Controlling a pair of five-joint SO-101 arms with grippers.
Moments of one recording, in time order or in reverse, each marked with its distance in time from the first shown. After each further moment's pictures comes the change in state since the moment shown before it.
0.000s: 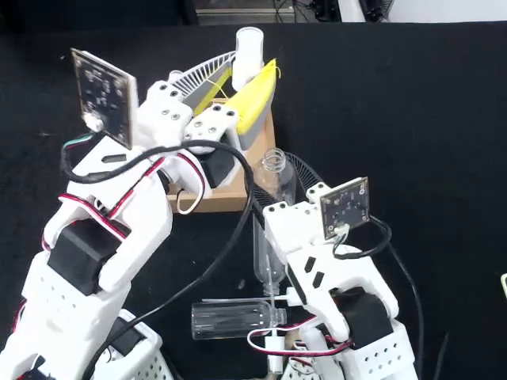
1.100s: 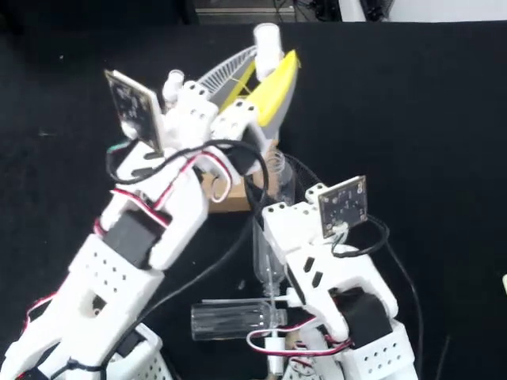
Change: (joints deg) left arm 0.9 0.4 22.2 -33.4 4.2; right arm 0.0 0.0 1.1 0.0 -0.1
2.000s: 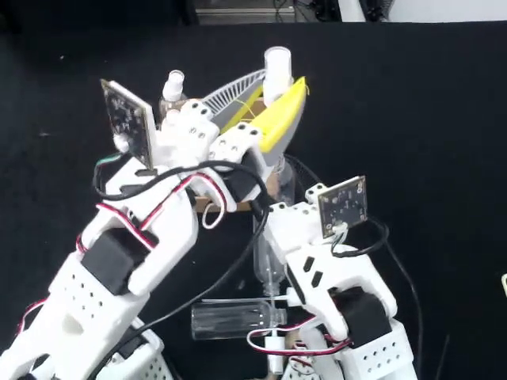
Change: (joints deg) left arm 4.2 -4.6 -6.5 17.0 0.4; right arm 0.0 0.0 0.0 0.0 0.0
